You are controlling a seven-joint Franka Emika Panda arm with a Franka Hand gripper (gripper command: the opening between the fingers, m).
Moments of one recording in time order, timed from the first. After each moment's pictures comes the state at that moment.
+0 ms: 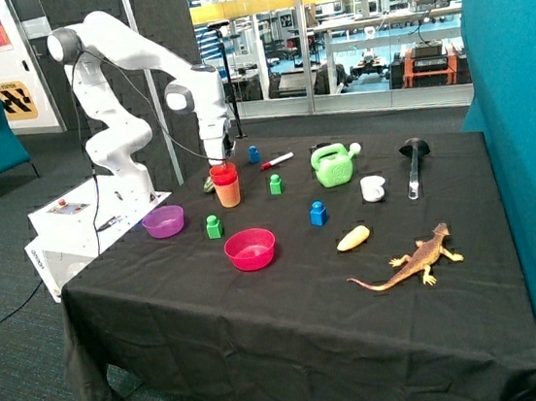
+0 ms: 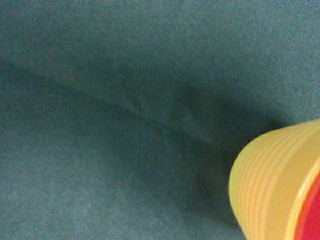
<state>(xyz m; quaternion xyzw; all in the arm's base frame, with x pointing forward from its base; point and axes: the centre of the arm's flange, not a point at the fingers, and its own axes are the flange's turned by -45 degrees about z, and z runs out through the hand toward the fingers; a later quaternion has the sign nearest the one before) 0.434 -0.044 0.377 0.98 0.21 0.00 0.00</state>
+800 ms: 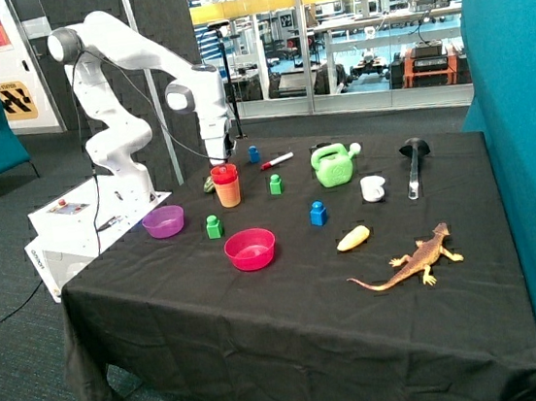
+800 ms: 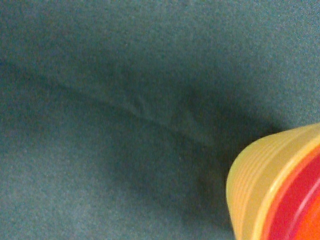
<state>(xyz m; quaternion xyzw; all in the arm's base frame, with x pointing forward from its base) 0.435 -0.044 0.377 0.98 0.21 0.00 0.00</state>
